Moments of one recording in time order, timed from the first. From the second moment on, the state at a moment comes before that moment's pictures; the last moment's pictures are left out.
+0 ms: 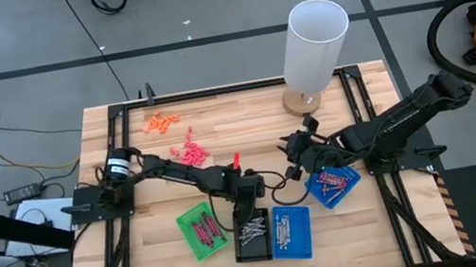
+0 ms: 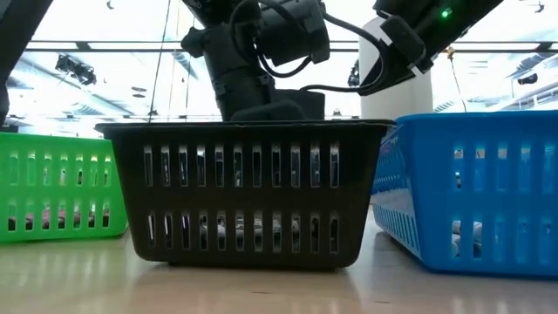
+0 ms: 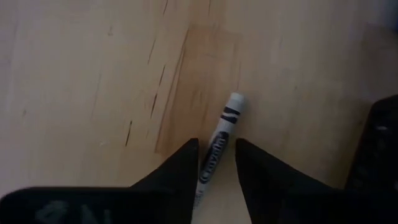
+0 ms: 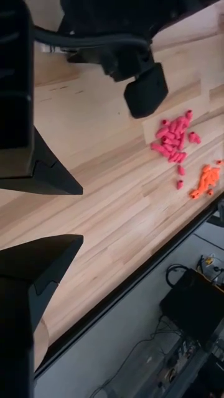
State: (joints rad) left arm -0.16 2.06 1.37 -0.54 -0.14 -0.35; right arm 0.26 1.28 0.81 -0.31 0.79 0.32
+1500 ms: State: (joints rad) left arm -0.15 1.81 1.37 -0.52 -0.22 -0.16; right arm 0.30 1.27 0.81 -0.33 0.87 0.31
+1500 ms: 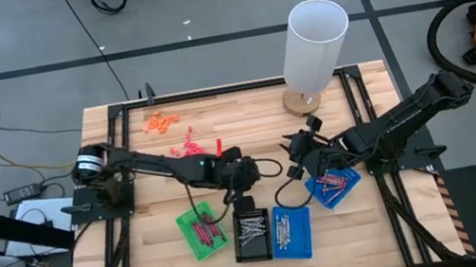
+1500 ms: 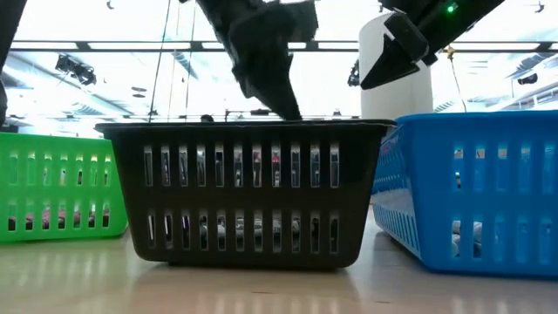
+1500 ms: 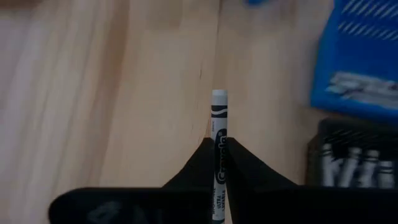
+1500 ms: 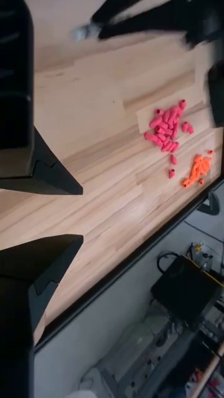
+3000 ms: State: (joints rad) left arm -0.32 2.05 1.37 0.30 0.10 0.64; right arm 0.31 1.26 0.81 -0.39 0.98 0.37
